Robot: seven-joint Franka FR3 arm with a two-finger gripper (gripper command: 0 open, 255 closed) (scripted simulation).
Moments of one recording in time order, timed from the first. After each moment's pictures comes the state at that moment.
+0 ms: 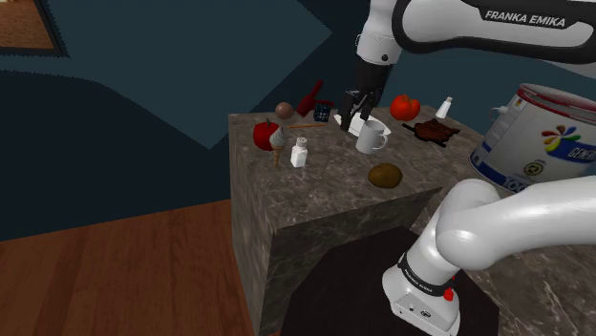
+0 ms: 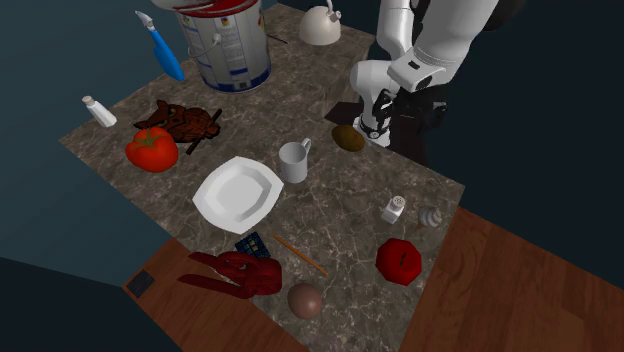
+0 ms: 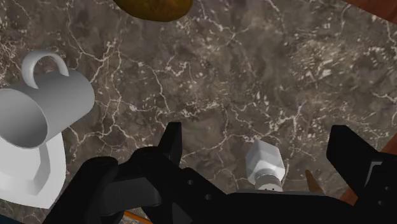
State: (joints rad) arm 0.01 -0.75 0.00 -2.38 -0.06 1.66 0.11
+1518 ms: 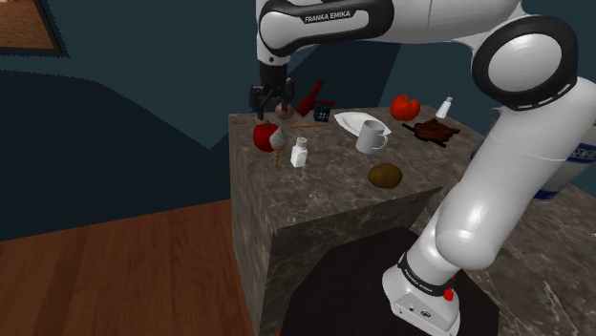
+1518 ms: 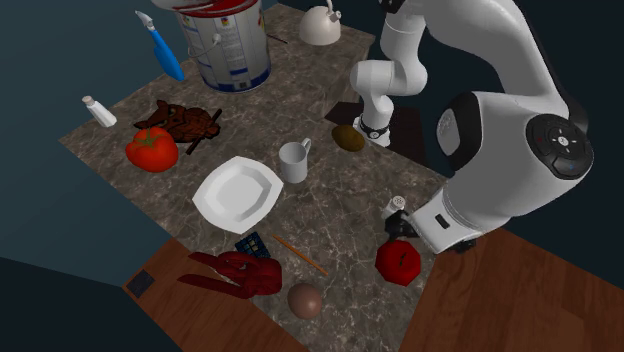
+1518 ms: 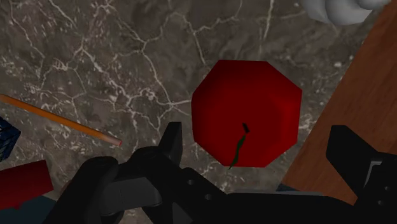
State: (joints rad) arm 0.01 0.07 0.07 -1.78 -0.10 1.84 0.26
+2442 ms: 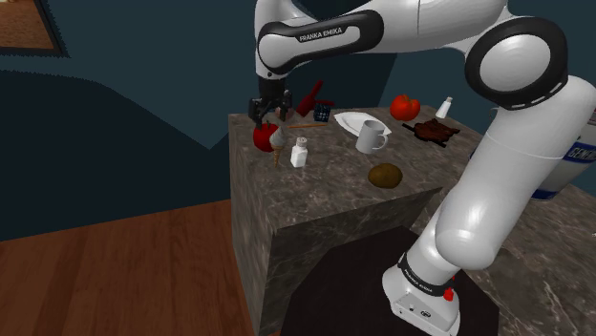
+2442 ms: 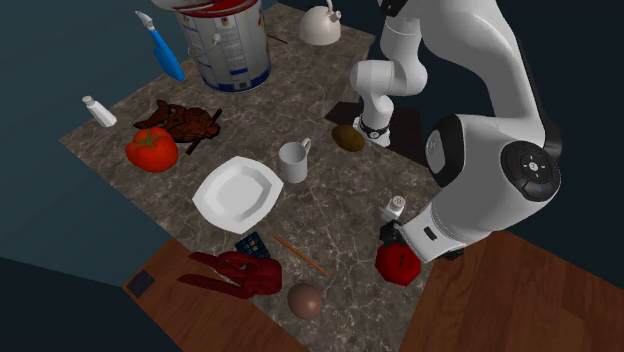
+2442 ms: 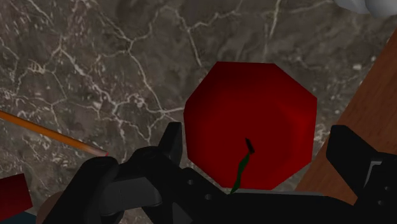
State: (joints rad) arm 0.01 0.09 0.07 -1.85 -0.11 1.93 0.27
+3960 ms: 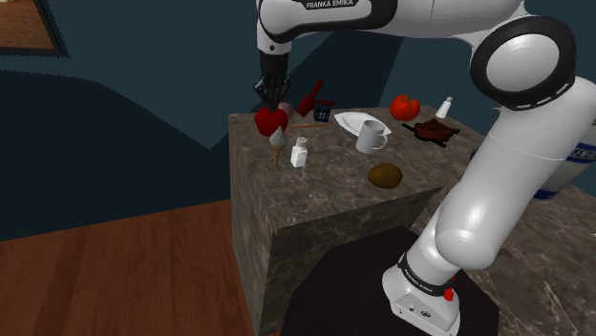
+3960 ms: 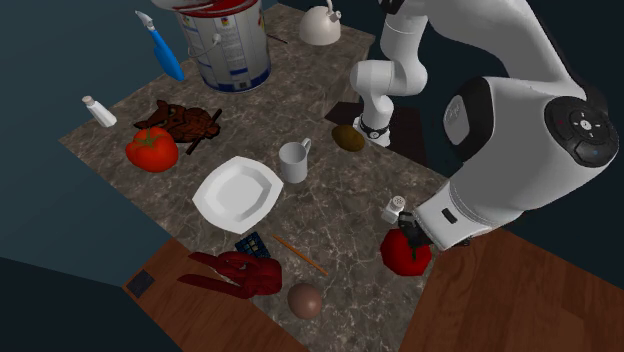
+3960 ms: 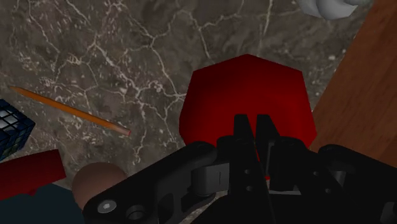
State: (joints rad) arm 0.01 0.07 0.07 -1.71 -0.10 1.77 0.25
